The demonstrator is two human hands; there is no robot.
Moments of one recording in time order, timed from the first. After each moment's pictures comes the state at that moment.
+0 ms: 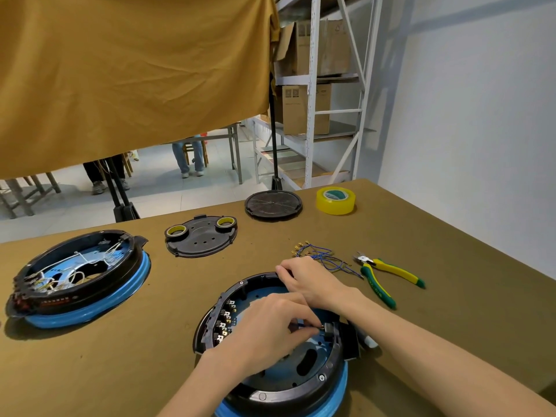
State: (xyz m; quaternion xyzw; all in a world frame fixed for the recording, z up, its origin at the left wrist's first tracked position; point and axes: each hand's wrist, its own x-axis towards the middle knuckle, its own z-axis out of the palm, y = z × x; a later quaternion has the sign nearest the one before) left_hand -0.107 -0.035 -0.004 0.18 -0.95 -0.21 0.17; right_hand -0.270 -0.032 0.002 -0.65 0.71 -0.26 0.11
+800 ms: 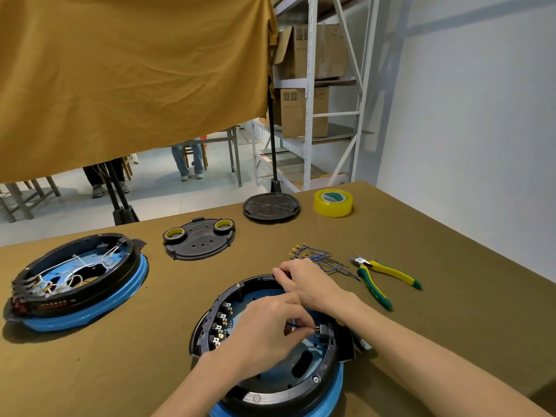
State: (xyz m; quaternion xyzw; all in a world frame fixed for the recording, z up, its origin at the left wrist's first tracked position) left_hand -0.111 -0.035 -0.010 0.19 -0.94 -0.20 0.20; right_hand -0.268 -0.028 0.003 -0.62 0.73 -0.28 0.12
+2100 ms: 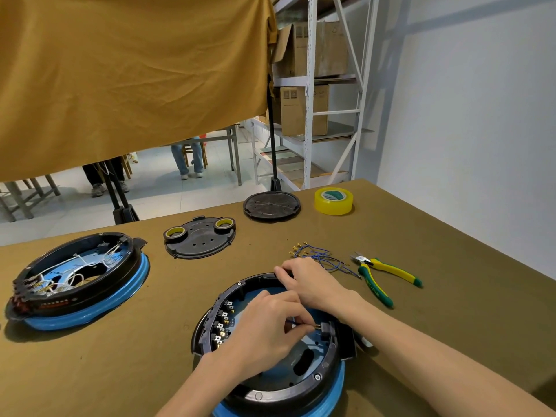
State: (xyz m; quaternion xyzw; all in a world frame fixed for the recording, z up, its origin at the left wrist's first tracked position) left_hand -0.108 -0.034 -0.011 0.19 -0.94 -0.18 0.23; right_hand -0.273 -0.030 -0.003 -0.63 0.71 -0.27 0.11
